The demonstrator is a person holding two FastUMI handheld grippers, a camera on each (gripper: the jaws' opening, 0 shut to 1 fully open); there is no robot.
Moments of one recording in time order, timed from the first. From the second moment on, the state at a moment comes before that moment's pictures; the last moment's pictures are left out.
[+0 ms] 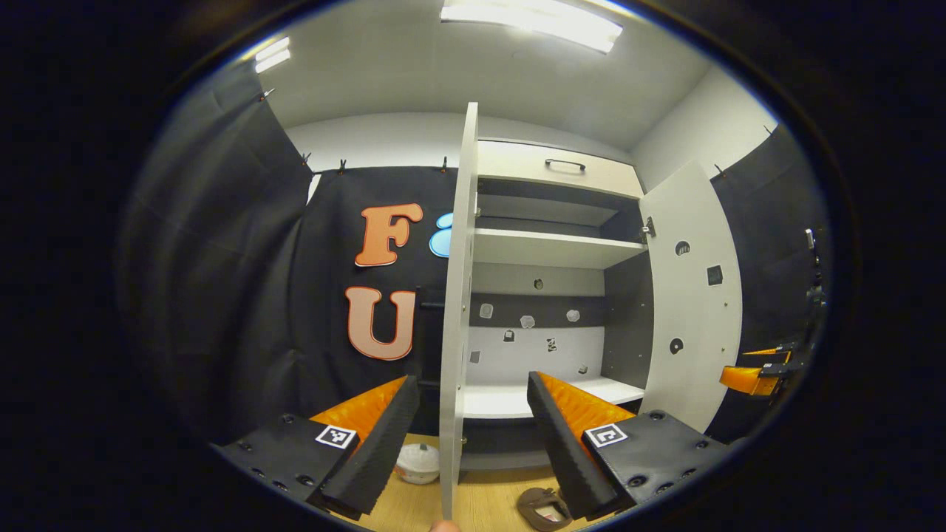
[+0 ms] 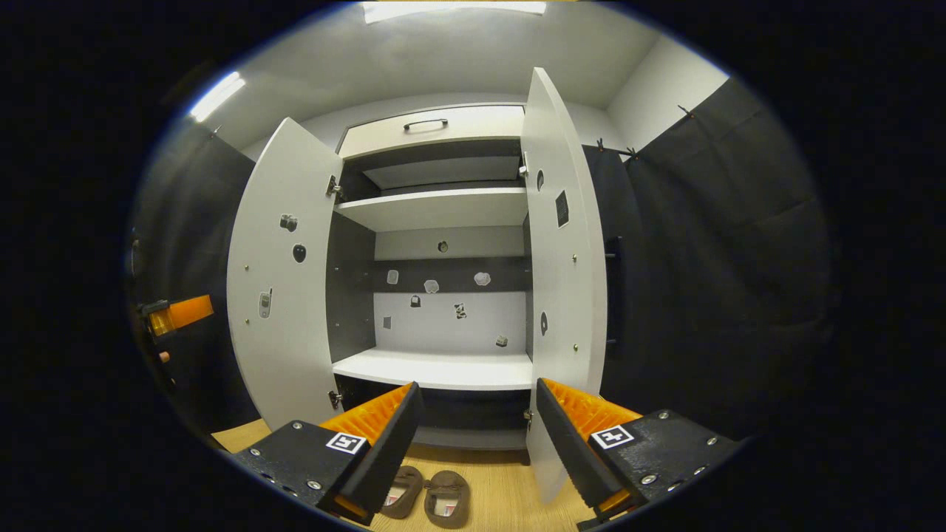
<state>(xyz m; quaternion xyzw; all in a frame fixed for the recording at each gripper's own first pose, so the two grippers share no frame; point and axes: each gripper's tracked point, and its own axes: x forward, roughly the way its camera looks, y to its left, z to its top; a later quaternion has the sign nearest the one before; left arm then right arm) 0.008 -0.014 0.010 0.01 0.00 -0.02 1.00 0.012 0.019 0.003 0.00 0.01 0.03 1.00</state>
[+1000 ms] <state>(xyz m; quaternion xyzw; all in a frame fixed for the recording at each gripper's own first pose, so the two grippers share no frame) 0.004 -0.002 -0.010 -0.01 0.01 -0.02 1.00 0.047 0.051 -0.281 -0.02 0.21 0.04 0.98</state>
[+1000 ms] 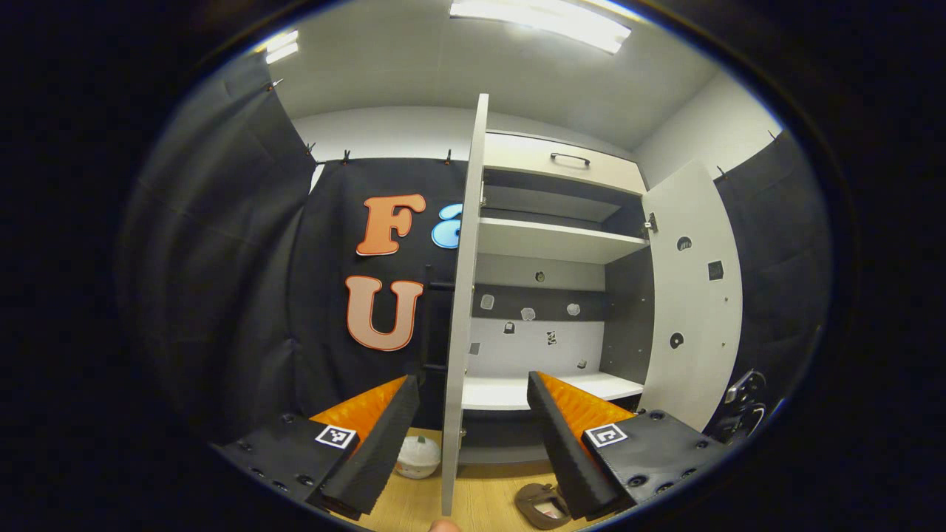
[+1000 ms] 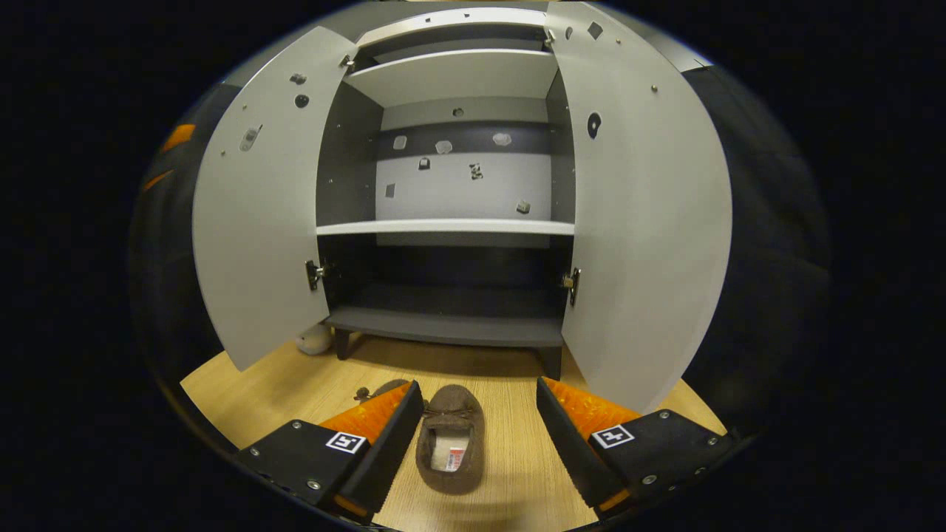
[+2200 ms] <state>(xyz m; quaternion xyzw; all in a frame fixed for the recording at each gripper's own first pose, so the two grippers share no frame) 0.004 0.000 -0.026 0.00 0.02 -0.01 1.00 0.082 0.049 -0.432 0.05 0.39 -0.02 0.92</state>
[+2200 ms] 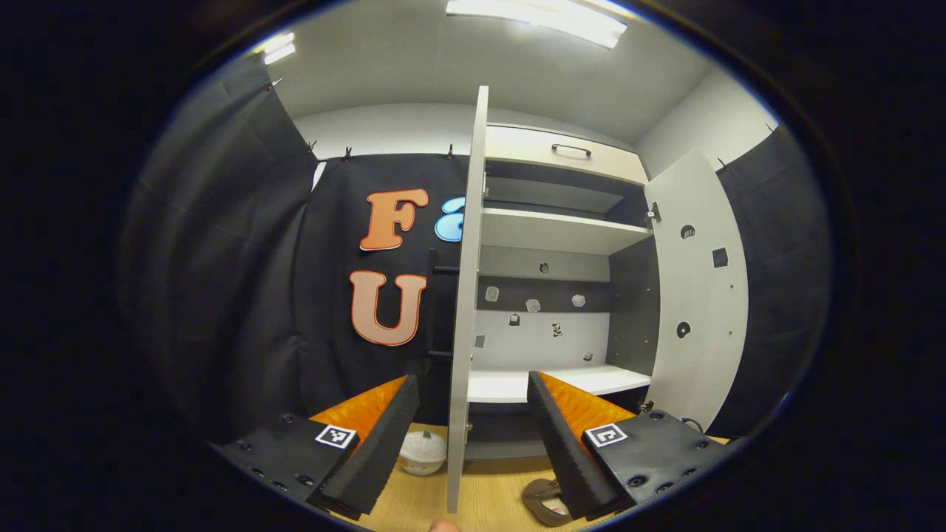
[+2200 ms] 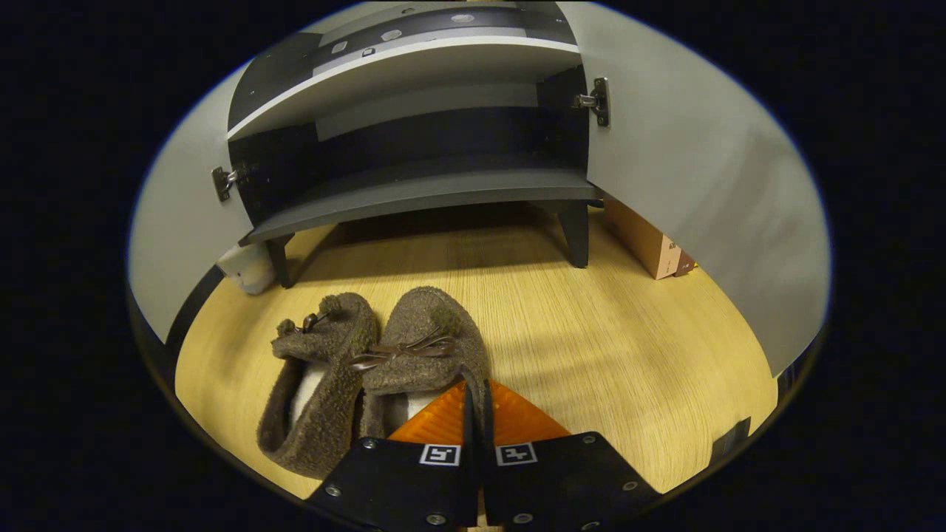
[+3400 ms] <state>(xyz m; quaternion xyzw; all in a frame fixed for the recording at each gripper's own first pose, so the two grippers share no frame) 0.017 -0.021 -0.025 0.01 0.00 -0.05 1.00 0.330 0.058 -0.053 0.09 0.17 -0.04 0.98</state>
